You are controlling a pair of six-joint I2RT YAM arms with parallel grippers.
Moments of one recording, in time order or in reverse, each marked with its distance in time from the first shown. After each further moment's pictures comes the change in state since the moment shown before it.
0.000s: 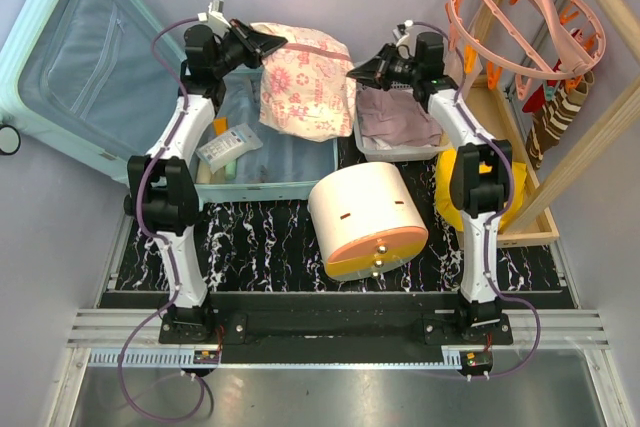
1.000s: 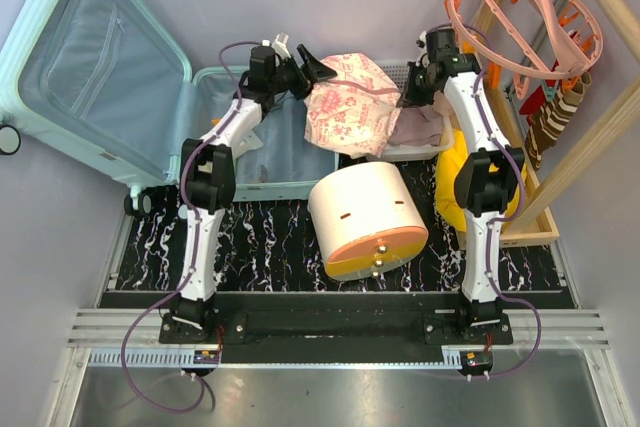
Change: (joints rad) left arm -0.163 0.409 0.297 -0.211 -0.050 0.222; right arm -0.052 -0.011 0.300 -0.994 0.636 -0.644
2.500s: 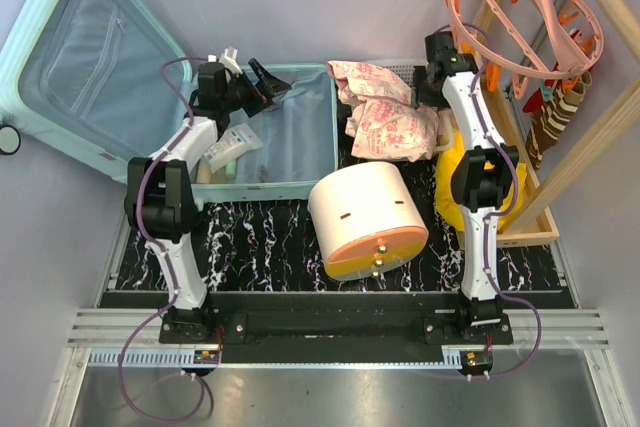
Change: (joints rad) left arm 0.157 -0.451 -0.608 0.057 -0.055 0.116; right arm -0.010 0.095 0.093 -0.090 0.422 -0.147
